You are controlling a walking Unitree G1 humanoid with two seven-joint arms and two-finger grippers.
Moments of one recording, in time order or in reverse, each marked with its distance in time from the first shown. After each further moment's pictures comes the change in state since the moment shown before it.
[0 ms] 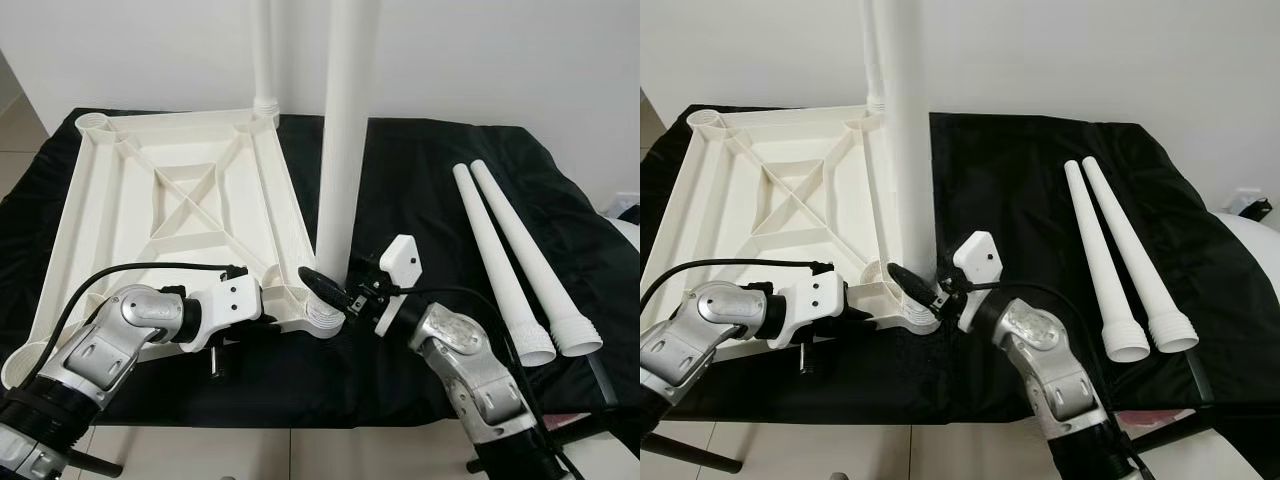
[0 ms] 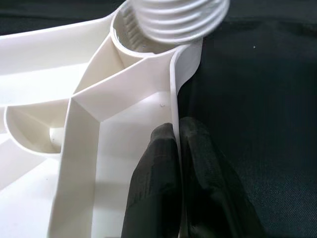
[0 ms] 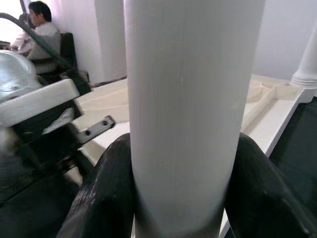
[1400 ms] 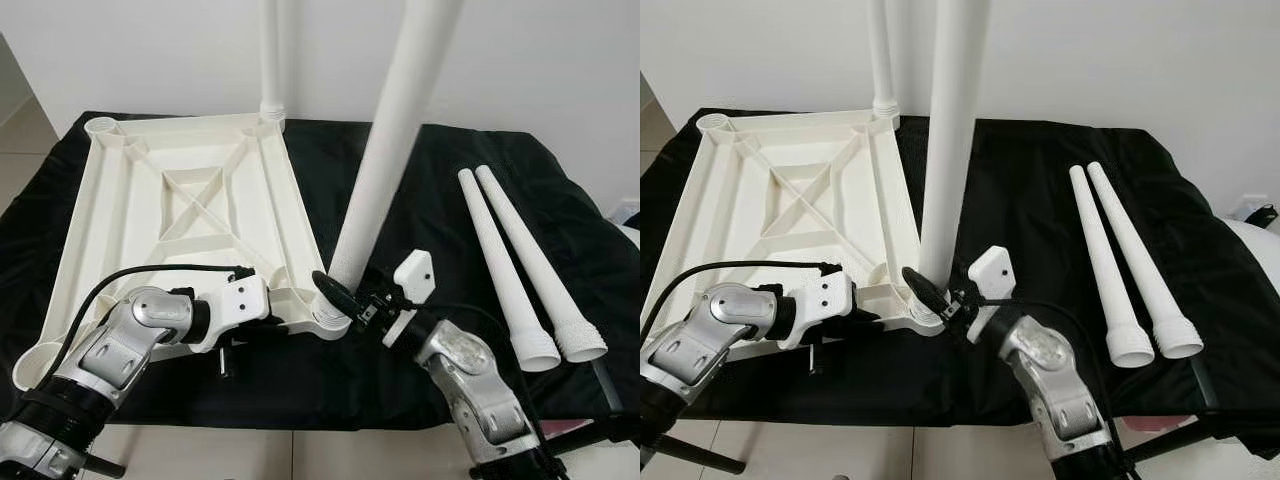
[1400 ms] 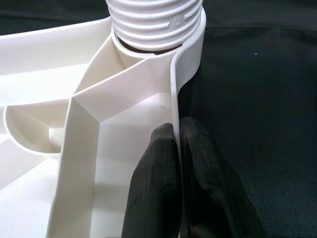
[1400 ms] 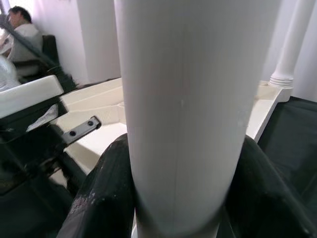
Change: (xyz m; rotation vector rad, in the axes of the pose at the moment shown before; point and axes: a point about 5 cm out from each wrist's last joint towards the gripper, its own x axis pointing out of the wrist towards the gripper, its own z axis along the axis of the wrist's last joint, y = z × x) left arm 0.007 0.000 0.002 -0.012 -0.020 0.001; right arm -0.010 -0.003 -0.011 -0.012 0.017 -0.079
